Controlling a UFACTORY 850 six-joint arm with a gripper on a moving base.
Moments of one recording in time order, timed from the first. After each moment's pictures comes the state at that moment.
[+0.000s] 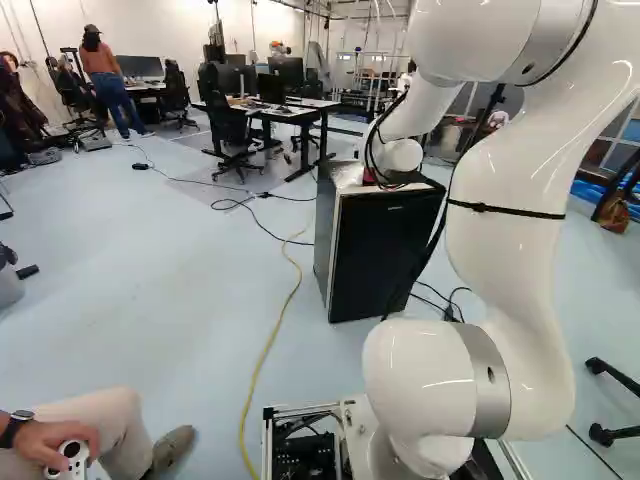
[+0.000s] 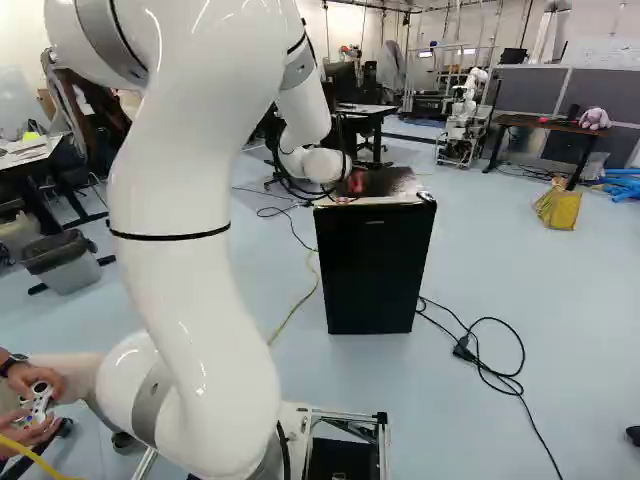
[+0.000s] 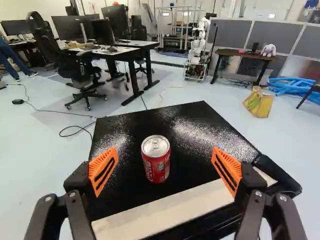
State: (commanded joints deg) arm -13.0 -21.2 -57.6 0.7 34.6 0.0
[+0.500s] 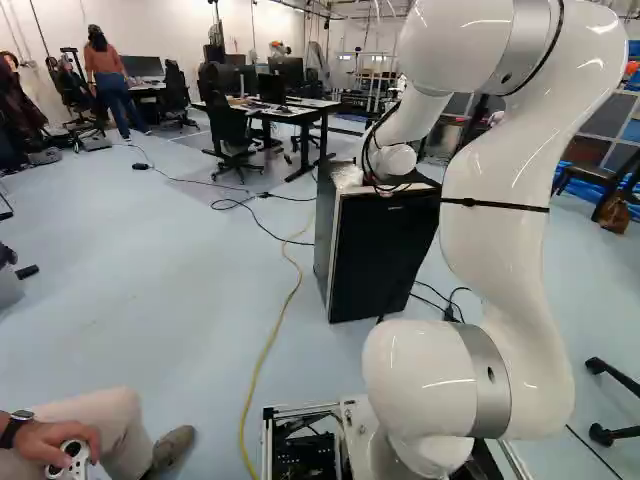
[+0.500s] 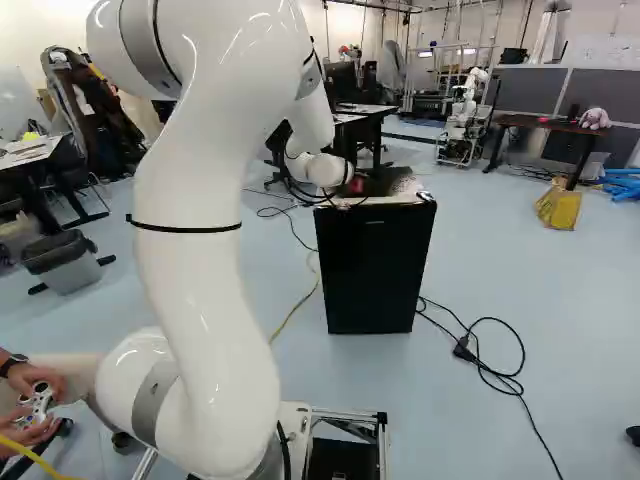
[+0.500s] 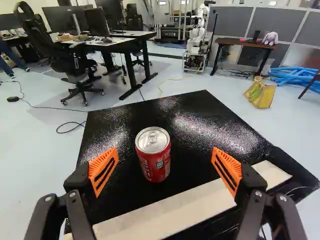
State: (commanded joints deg) arm -12.7 -25.8 -60.8 1.4 34.2 0.0
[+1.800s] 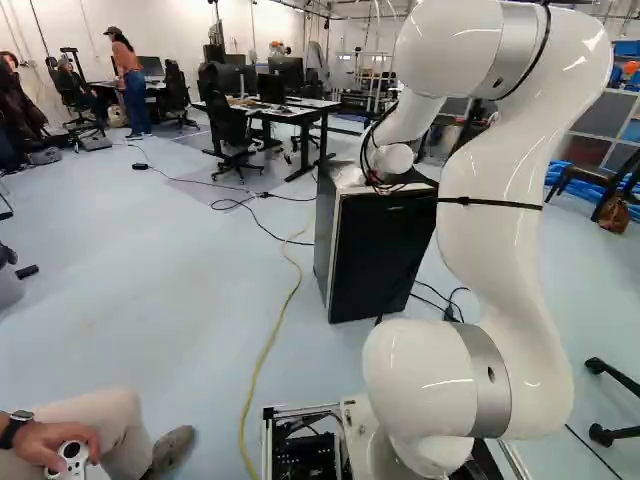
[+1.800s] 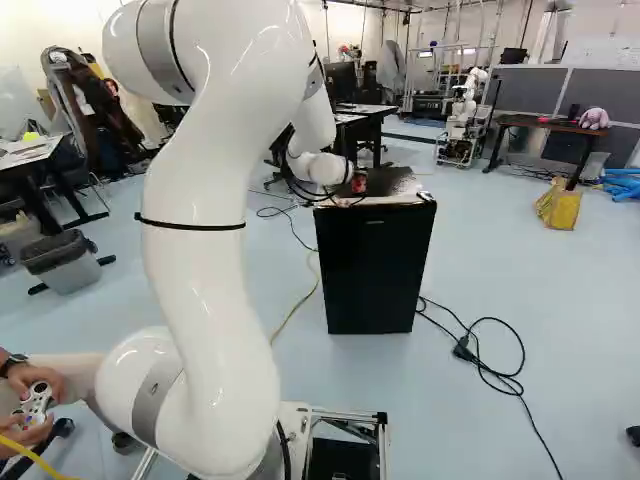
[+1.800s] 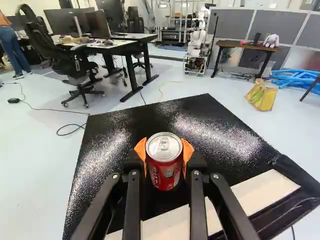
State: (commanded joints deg) arm -12.5 -26.9 -63.2 1.4 34.2 0.0
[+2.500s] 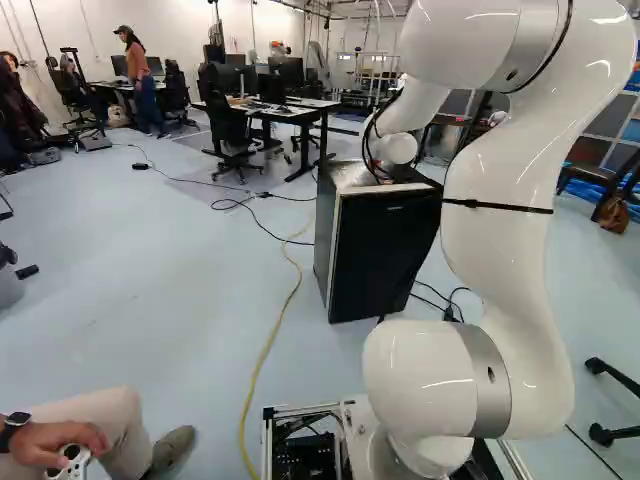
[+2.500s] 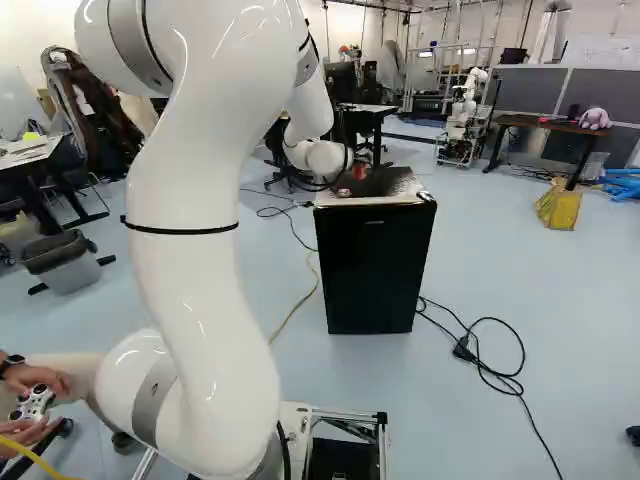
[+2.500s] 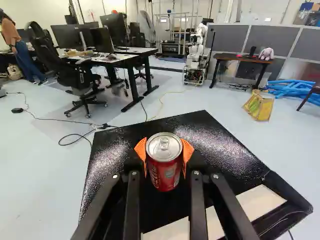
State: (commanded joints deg) arm -12.5 -23.8 -63.3 1.4 34.2 0.0
